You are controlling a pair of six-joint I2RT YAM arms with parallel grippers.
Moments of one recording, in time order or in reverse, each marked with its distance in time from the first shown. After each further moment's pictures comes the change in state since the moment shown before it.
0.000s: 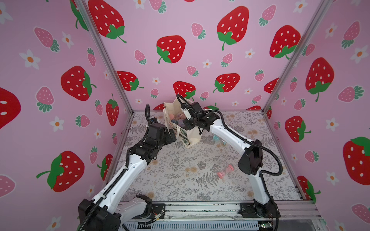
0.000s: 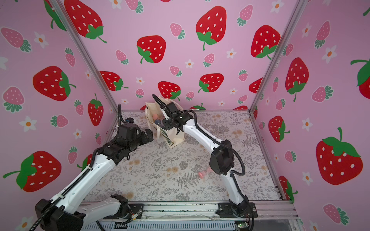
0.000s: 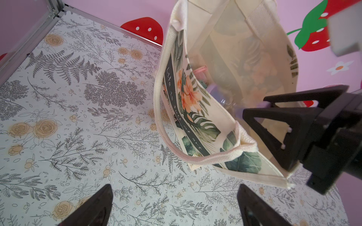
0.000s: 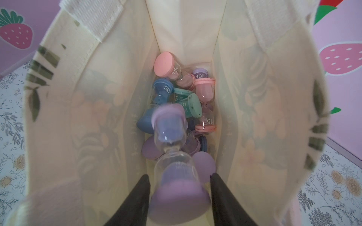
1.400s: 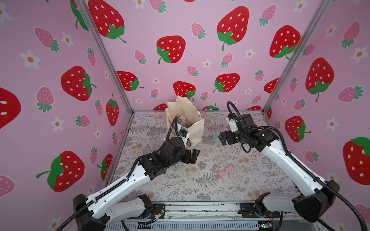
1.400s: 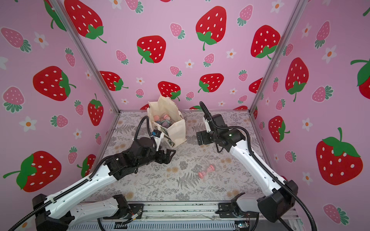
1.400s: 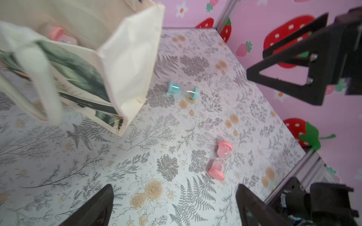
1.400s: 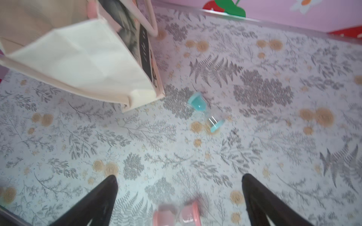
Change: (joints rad) left arm -0.491 -0.043 -0.072 0.049 0.124 0.167; right arm -0.247 -0.930 -0.919 -0.095 -0.074 0.210
